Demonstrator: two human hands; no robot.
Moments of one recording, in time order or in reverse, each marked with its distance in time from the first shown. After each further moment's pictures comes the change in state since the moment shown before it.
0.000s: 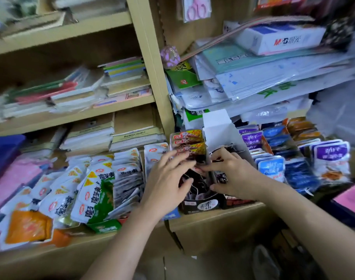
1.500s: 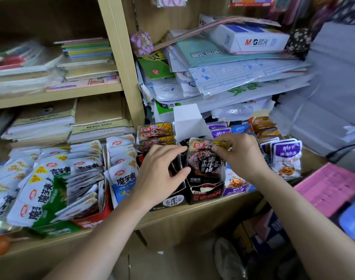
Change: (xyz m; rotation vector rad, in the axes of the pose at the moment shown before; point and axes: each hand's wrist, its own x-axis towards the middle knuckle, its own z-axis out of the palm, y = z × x) left_hand 0.030 0.034 0.039 -0.332 0.108 0.009; right_hand -0.025 0.045 -0.042 0.143 0.517 0.159
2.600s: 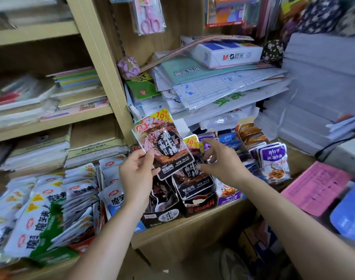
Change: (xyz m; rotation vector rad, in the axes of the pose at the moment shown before) left_hand 0.026 0.021 -0.009 -0.743 0.494 -0.541; right_hand 0.005 0.006 0.007 0.130 -0.196 0.183
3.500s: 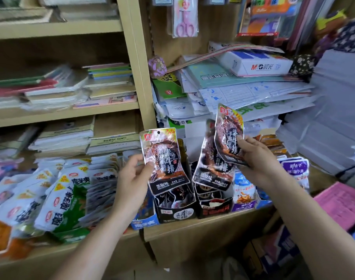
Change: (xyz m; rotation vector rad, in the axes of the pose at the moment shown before) left_hand -0.009 0.013 -0.070 0.155 -0.152 0.029; right_hand 0.011 -0.018 -0.021 1.092 0.063 0.324
